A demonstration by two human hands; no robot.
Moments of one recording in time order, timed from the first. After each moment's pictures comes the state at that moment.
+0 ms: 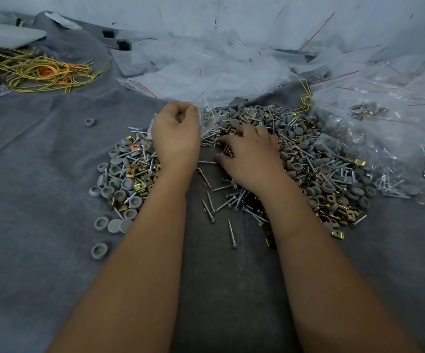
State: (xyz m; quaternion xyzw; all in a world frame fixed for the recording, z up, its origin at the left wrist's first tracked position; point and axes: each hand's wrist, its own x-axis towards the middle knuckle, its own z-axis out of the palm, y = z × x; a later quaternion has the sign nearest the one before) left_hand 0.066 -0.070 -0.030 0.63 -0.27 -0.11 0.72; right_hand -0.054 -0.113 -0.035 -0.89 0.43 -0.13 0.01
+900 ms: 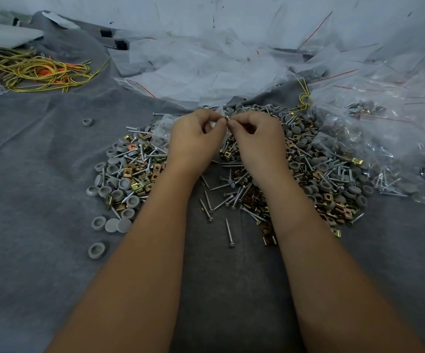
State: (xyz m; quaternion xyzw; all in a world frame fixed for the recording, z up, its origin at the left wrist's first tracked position) left_hand 0.056 -0.066 -0.034 0.64 -0.47 -0.15 0.59; right_hand -0.054 -0.111 -0.020 -0.74 0.40 -0.44 0.32
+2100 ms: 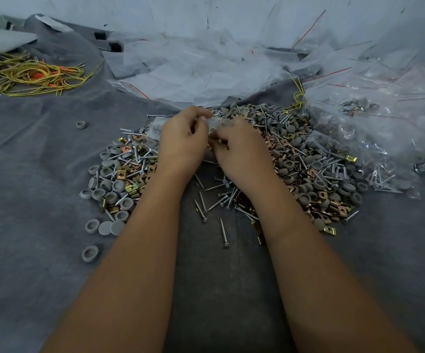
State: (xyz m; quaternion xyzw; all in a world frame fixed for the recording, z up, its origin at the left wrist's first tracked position) left_hand 0.063 -0.069 -0.041 0.65 -0.47 -0.09 0.59; right_hand -0.050 -0.109 -0.030 -0.87 0.37 -0.30 0.11
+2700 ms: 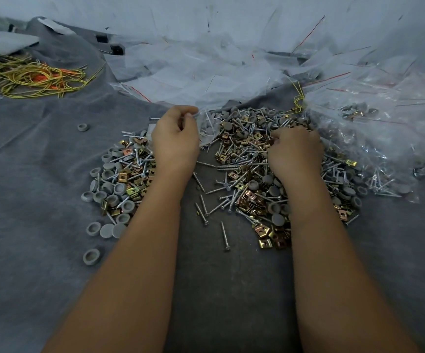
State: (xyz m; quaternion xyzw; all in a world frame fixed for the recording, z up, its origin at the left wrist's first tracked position) left_hand 0.065 -0.072 -0.036 0.65 -0.35 -0.10 0.66; right_hand -0.102 -0.137 -0.017 -0.77 0.61 -0.17 0.02
